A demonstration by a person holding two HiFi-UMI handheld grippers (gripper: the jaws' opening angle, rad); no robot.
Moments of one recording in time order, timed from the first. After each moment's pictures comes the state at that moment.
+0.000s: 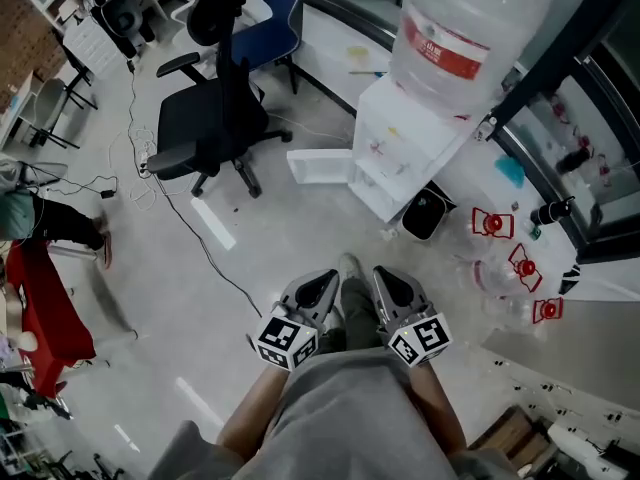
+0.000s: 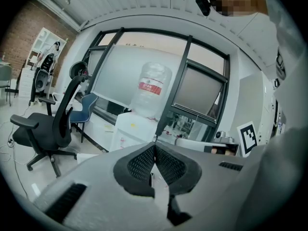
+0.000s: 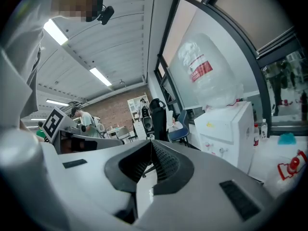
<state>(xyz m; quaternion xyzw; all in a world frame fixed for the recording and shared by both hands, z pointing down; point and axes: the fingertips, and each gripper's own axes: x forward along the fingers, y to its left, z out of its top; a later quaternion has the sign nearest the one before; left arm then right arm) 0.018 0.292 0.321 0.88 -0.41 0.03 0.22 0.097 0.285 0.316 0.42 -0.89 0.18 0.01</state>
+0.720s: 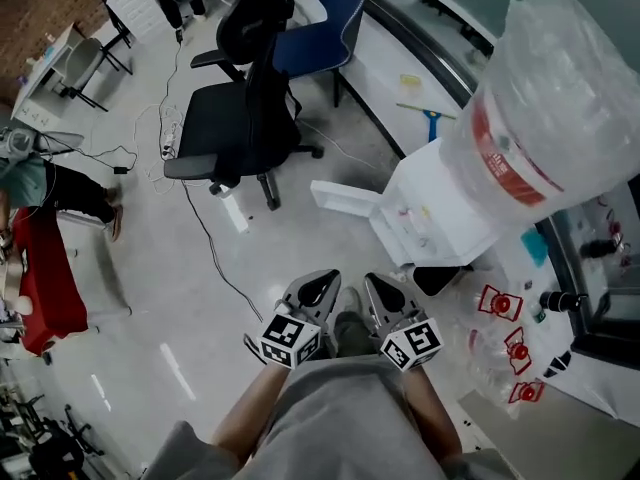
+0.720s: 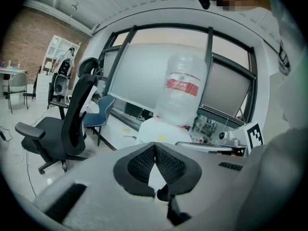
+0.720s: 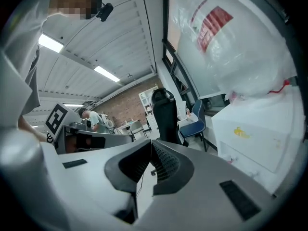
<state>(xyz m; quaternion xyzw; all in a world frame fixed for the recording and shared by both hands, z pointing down) -0.003 0.108 0.343 0.83 -0.51 0.05 0.24 0.057 0.101 0.345 0.31 -0.93 0.22 0.03</state>
